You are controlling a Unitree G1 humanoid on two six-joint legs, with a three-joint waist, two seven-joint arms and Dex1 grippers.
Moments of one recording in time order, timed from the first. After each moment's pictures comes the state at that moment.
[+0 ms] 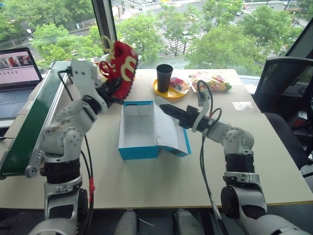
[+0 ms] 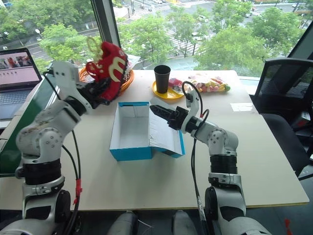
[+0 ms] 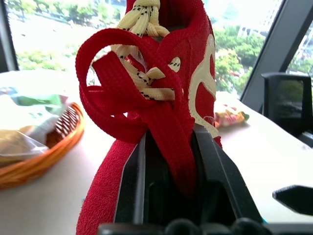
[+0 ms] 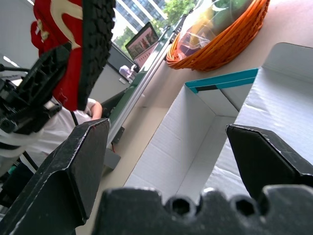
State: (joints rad) left arm -0.67 0.36 0.20 -0.24 -0.57 0.84 -0.20; right arm -0.74 -0.19 -0.28 0.22 0.73 0.97 0.59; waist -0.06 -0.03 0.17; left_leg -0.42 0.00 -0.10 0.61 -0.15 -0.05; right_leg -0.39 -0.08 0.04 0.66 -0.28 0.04
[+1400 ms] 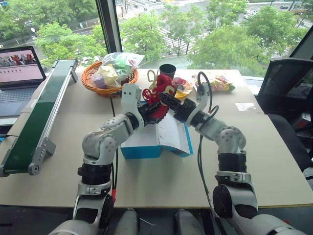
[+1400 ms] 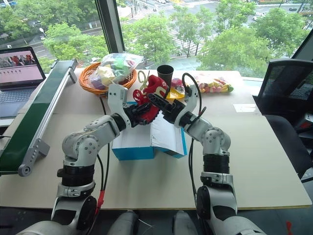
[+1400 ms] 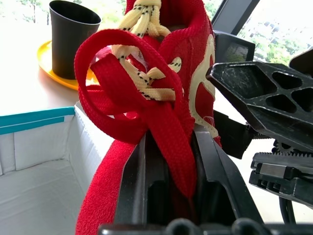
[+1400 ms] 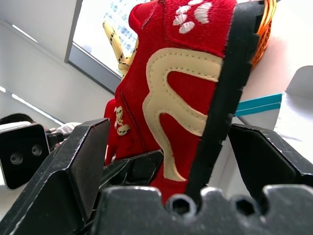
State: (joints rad) left arm -0.66 0.15 0.08 -0.17 -0.58 0.93 -0.19; right arm -0.78 -0.08 -0.29 0.24 0.83 0.85 0.36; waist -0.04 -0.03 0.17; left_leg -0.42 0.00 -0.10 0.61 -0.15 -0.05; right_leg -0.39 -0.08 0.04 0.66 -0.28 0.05
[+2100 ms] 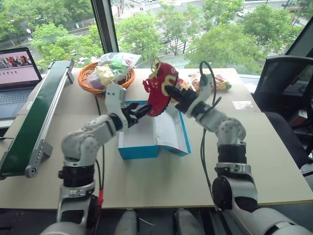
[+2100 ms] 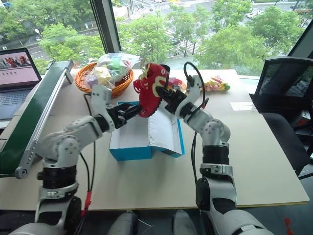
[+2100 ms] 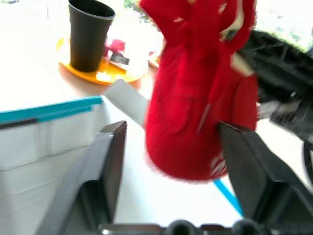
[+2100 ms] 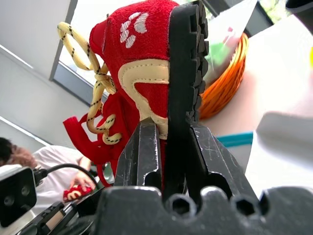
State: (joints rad) left arm -0.60 0.47 0.17 -0.20 -0.62 0.97 -0.35; right arm -0.97 -0.10 -0.30 0.29 0.80 0.82 0.27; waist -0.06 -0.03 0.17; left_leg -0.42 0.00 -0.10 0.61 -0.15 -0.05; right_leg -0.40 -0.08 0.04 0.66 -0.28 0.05
